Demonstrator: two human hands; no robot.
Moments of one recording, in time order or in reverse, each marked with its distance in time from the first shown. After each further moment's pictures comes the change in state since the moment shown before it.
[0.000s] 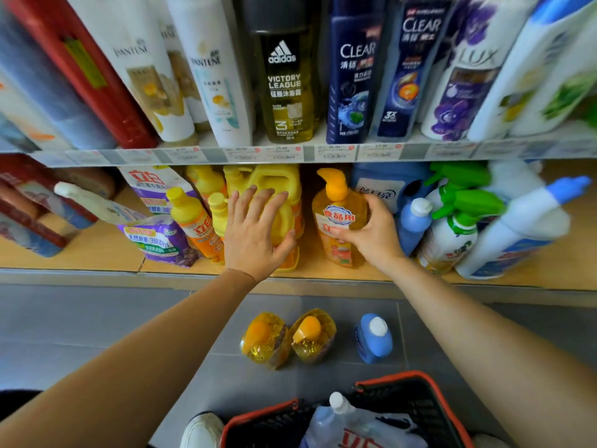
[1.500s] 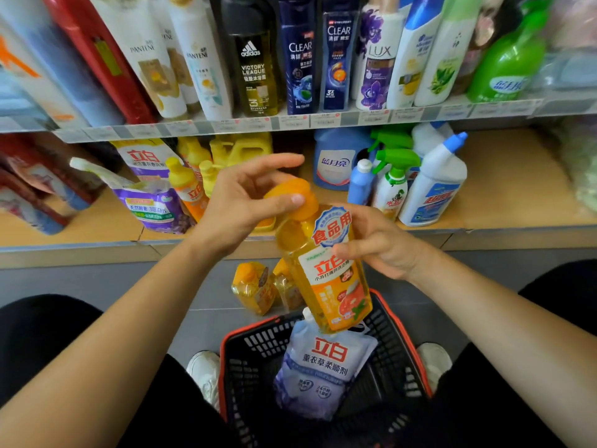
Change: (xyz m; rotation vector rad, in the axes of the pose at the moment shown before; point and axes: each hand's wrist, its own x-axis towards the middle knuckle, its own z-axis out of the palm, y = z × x) left_hand -0.030 0.122 -0.194 -1.324 -0.321 -0.166; right_hand -0.176 -0.121 -0.109 0.684 -0.706 0.130
